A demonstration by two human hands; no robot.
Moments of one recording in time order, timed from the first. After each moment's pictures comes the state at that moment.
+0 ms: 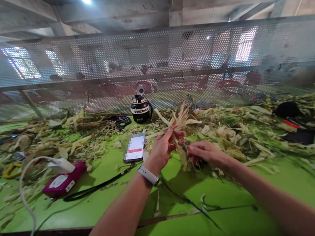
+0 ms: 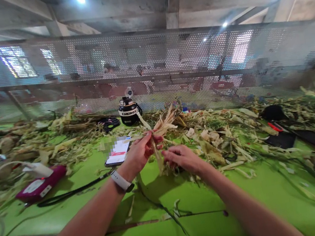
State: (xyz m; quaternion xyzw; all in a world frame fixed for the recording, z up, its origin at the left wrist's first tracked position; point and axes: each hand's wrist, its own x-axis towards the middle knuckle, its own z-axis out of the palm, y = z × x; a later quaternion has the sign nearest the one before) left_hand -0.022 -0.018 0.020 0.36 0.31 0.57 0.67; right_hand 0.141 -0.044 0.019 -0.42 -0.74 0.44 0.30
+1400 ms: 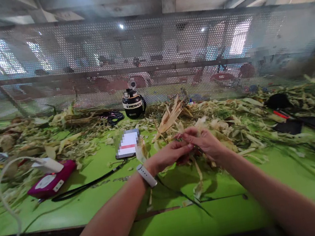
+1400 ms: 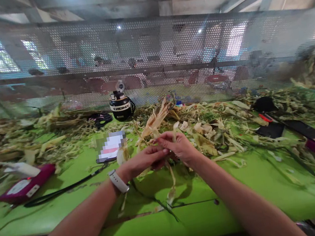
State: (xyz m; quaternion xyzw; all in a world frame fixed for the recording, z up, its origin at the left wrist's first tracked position) left_hand -0.013 -0.037 0.006 0.66 0.27 0.27 0.65; right_hand 0.133 -0.045 0.020 -0.39 -0.54 0.57 0.47
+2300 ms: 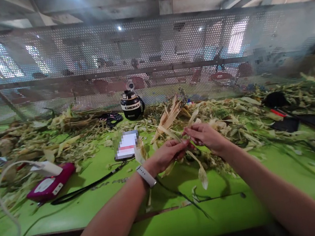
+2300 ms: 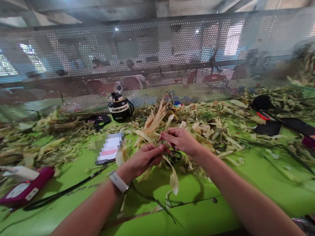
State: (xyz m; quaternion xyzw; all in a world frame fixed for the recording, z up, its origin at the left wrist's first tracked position) left_hand -0.012 -0.031 0.001 0.59 0.27 0.33 0.69; right_hand 0.151 -0.033 0.030 -0.43 -0.61 0.50 0.44
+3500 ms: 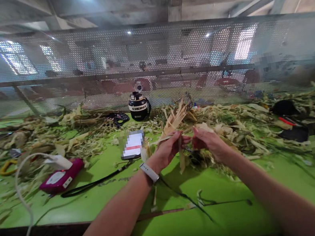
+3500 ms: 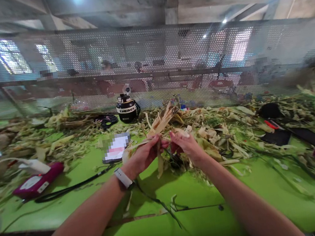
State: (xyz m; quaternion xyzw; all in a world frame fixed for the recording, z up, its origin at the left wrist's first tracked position) left_hand -0.013 -0.016 -0.001 0.38 0.25 0.48 0.75; right_hand 0.146 -0.035 0.023 -0.46 -0.60 0.47 0.45
